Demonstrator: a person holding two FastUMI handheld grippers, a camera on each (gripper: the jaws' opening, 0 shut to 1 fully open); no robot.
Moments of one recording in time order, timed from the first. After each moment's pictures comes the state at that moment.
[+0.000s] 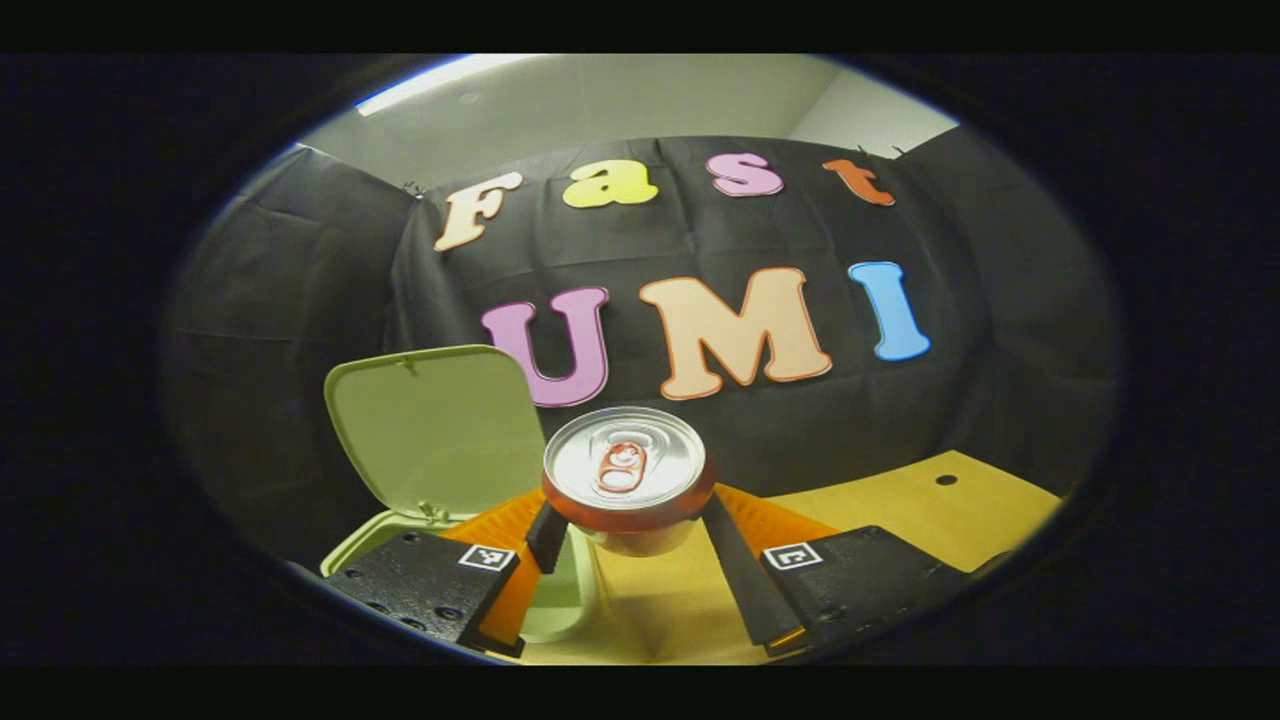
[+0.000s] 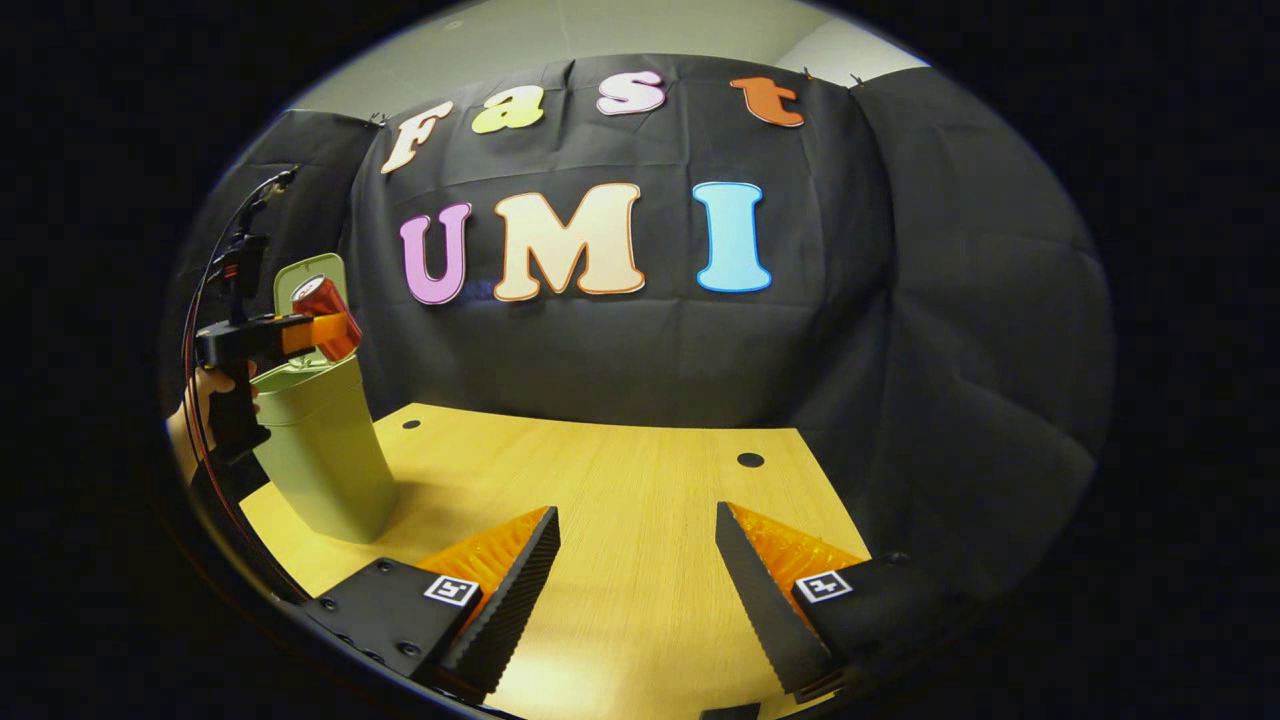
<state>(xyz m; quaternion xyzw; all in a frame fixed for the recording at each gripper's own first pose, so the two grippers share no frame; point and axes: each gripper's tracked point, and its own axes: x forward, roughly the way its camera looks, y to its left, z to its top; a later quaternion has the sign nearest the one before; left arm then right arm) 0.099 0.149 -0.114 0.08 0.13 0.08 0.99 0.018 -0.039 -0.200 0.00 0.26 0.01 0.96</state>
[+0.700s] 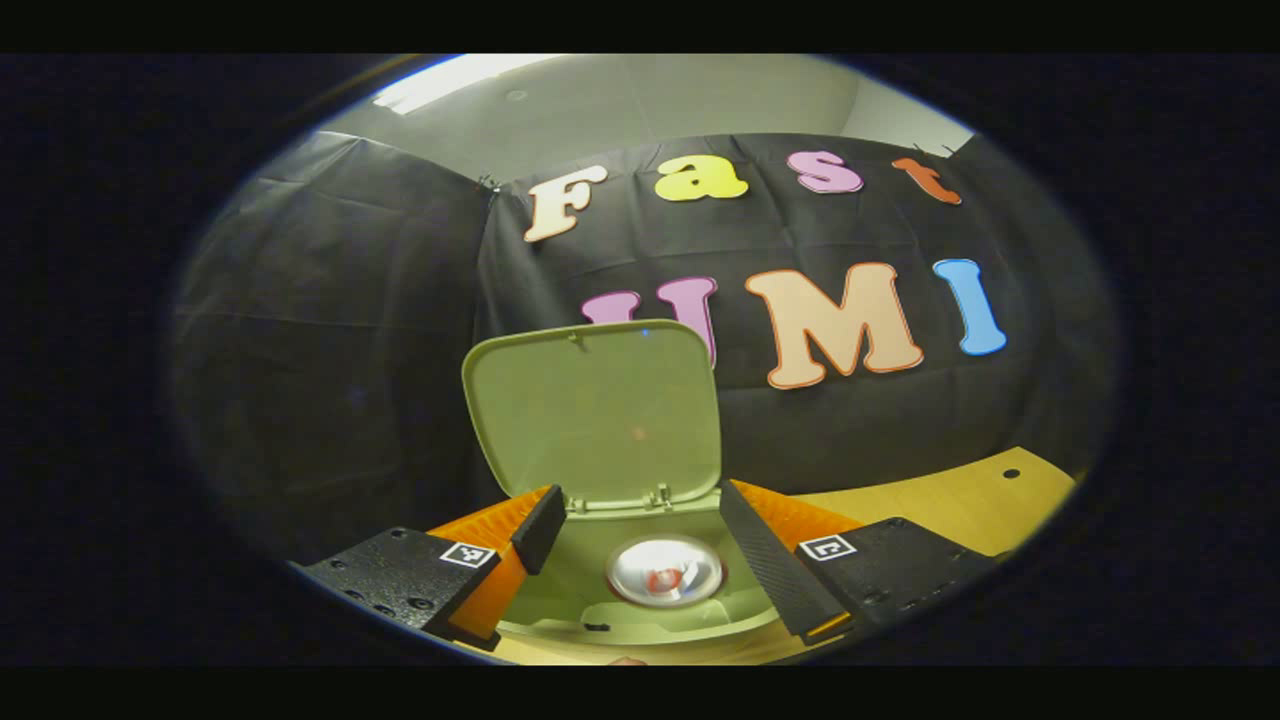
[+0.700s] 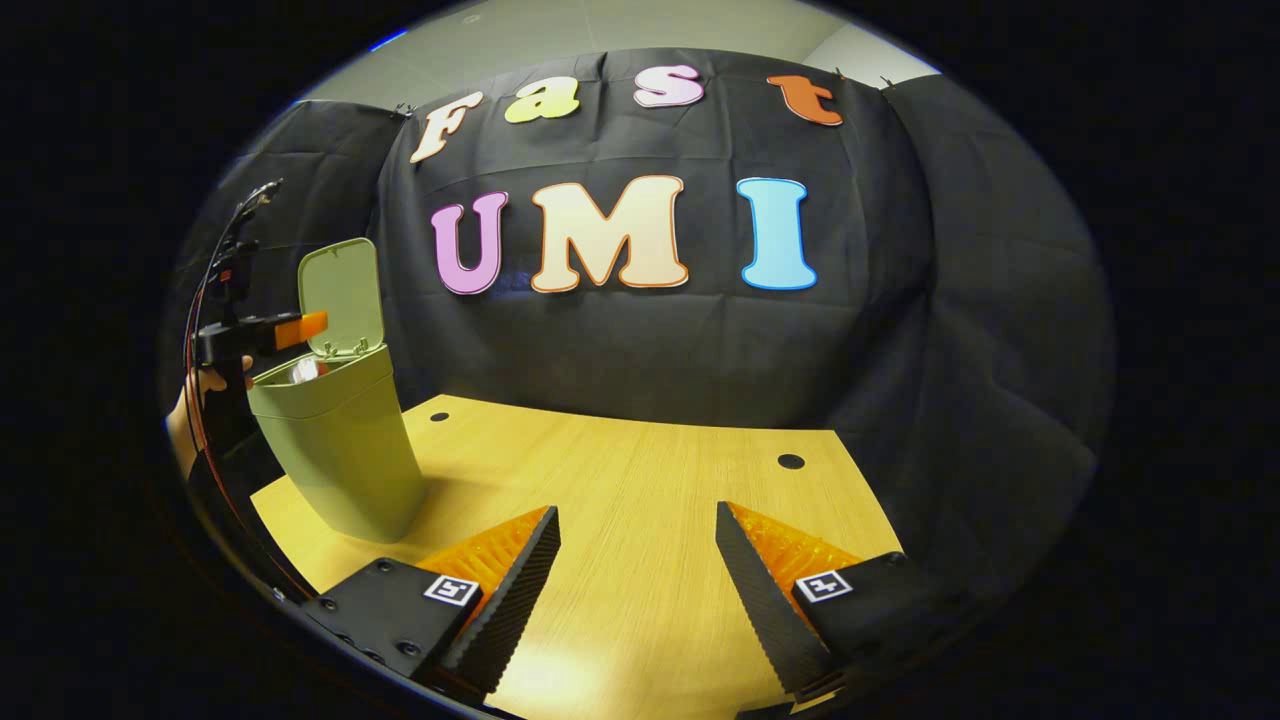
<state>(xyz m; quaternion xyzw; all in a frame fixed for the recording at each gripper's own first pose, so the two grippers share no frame) 0.057 0.247 -0.097 0.09 0.11 0.17 0.97 0.030 0.013 -0.206 -0.01 0.27 0.05 0.96</state>
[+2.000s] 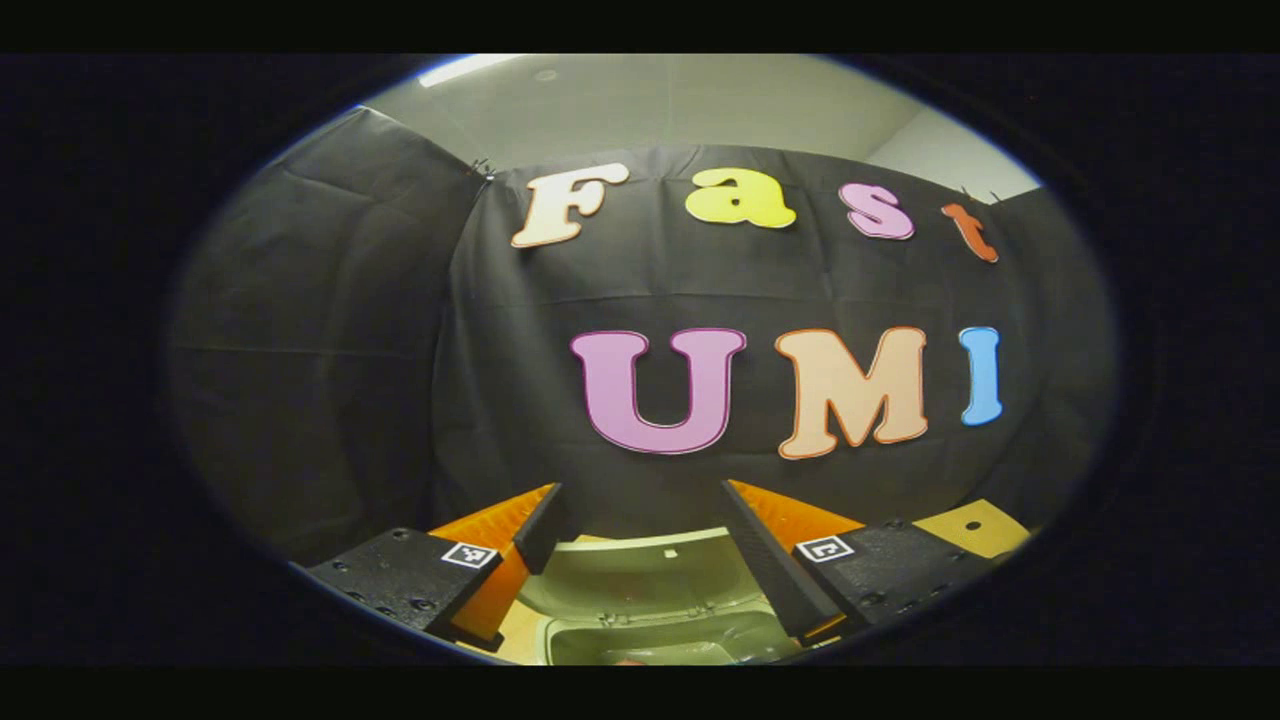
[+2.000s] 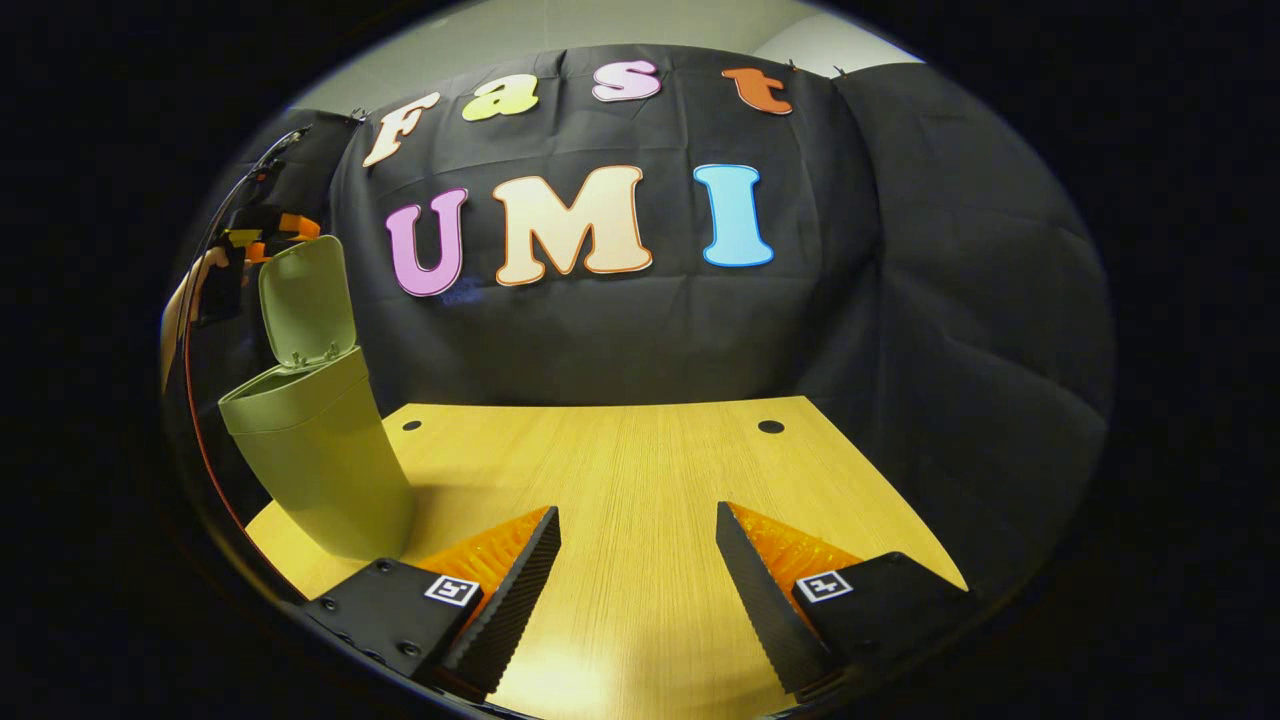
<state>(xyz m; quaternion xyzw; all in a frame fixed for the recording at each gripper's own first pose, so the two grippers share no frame) 0.165 0.312 -0.010 0.03 0.12 0.10 0.99 0.000 0.043 -0.227 0.03 0.28 -0.03 0.96</state>
